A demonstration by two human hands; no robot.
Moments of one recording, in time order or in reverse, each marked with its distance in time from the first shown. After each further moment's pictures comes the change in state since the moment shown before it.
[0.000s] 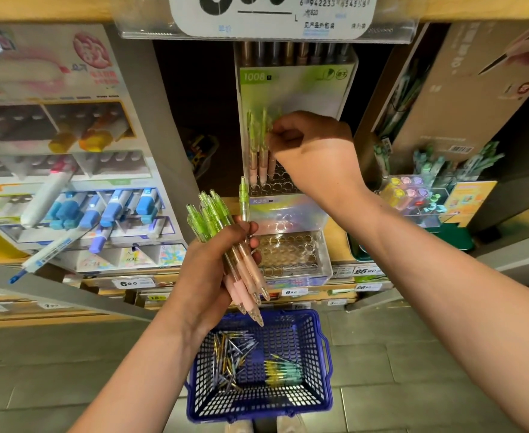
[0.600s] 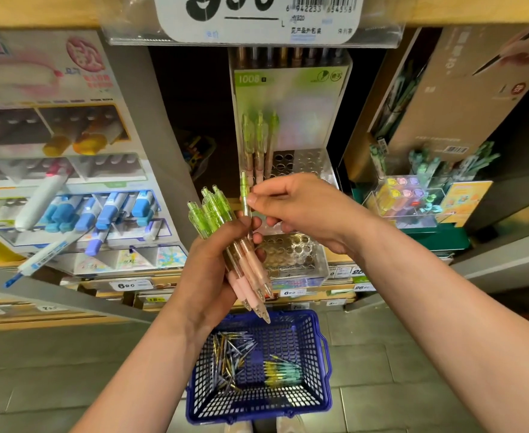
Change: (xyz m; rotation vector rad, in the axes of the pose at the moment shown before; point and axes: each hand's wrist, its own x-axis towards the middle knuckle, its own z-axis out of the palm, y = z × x) left_hand 0.007 -0.001 0.007 -0.063 -0.069 -0.013; right_hand -0.044 -0.006 -0.019 0.489 -0.691 0.488
